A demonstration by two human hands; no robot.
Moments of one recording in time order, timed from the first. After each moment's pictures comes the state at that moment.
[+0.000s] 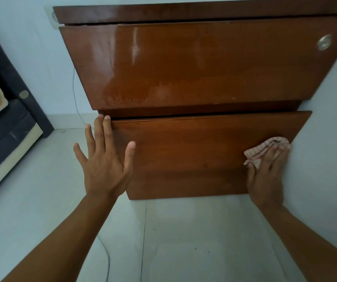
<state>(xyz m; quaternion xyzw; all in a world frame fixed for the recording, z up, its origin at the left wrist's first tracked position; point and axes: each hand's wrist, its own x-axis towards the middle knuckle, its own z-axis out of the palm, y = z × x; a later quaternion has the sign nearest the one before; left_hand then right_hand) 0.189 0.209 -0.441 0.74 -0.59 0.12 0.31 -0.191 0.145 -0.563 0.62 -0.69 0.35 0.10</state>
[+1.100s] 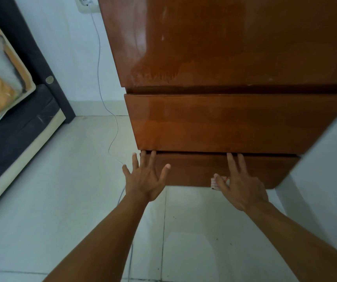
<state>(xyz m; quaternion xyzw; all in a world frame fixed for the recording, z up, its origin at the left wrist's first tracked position) 0.200 0.206 -0.546 0.78 -0.62 -0.06 0.05 -0.076 0.186 -0.547 0.74 -0.67 0.05 -0.07</state>
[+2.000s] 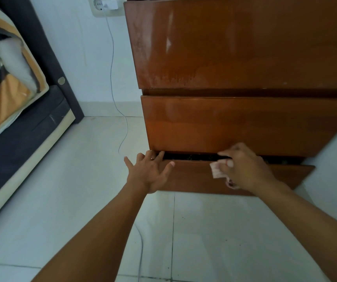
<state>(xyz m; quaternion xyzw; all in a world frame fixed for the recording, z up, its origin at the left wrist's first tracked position) 0.229 0.210 -0.511 0.75 -0.66 -0.07 0.02 -0.044 0.178 -0.472 0.76 -0.61 0.12 -0.18</state>
